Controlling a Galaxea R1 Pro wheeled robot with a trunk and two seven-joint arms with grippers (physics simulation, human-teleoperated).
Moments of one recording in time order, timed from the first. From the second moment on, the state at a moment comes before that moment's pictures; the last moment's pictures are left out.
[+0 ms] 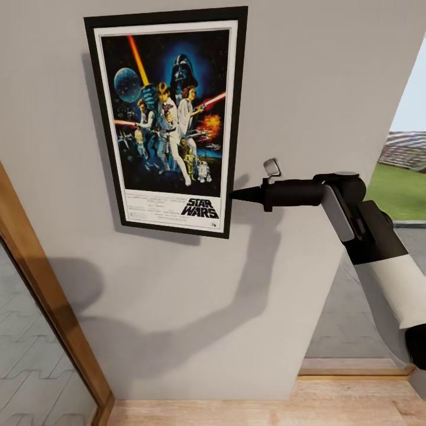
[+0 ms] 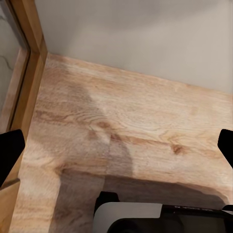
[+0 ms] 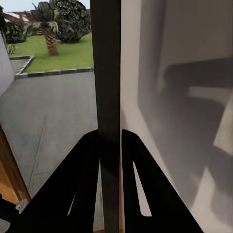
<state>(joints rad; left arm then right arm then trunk) 0.03 0.22 0.44 -0.61 0.04 -0.04 -0.54 -1.21 -0.24 0.31 -1.26 -0.44 0.79 1.15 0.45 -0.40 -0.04</state>
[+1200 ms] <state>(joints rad) 0.03 0.21 0.44 -0.61 0.04 -0.04 -0.54 -1.21 -0.24 0.30 -1.26 -0.43 0.80 1.15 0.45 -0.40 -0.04</state>
